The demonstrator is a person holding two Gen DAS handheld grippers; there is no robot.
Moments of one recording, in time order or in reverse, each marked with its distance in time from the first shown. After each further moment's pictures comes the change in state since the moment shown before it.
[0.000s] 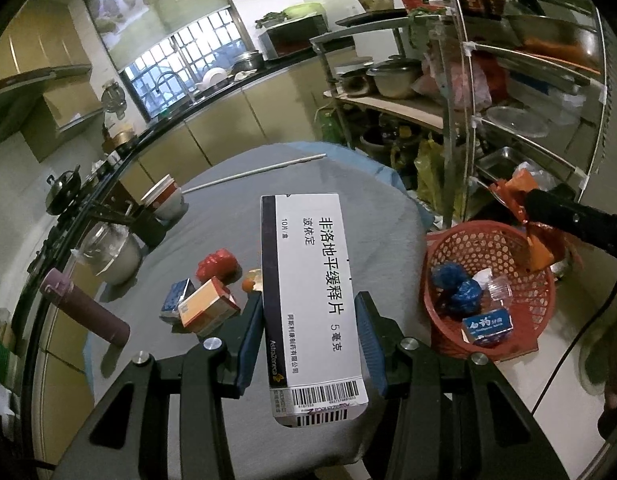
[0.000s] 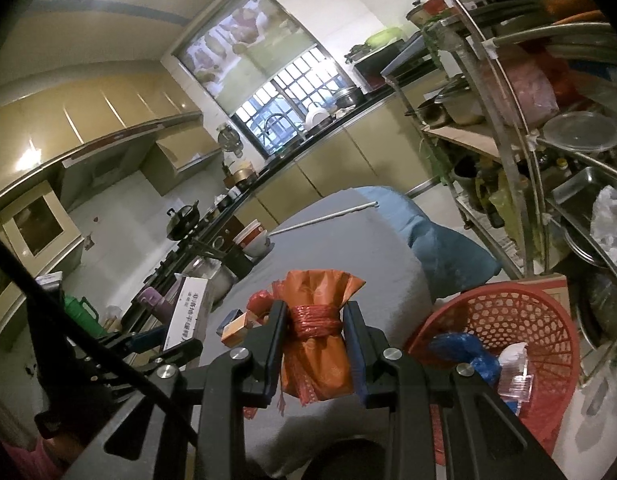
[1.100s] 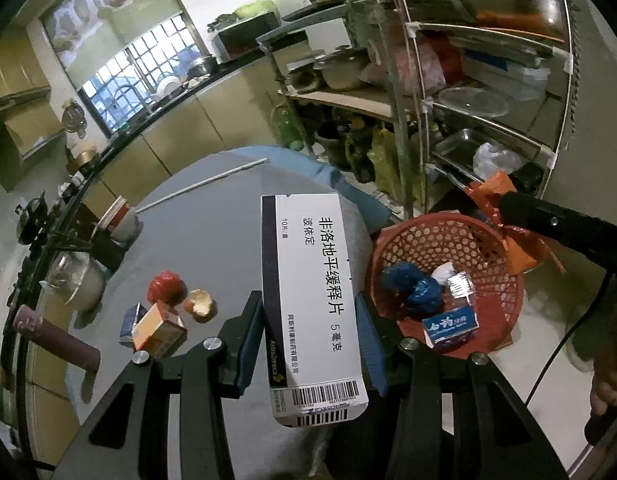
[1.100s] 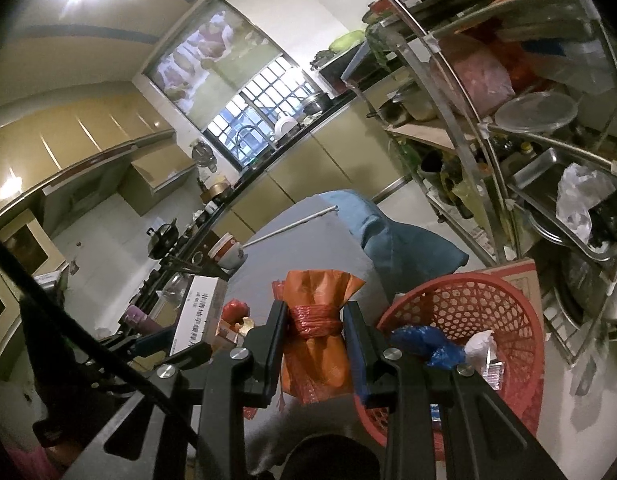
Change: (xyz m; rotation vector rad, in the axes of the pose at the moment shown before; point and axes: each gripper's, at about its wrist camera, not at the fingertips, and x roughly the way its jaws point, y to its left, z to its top) left arm 0.011 -0.062 0.020 0.103 0.017 -0.094; right arm -0.023 -0.046 -0.001 0.085 -0.022 -0.066
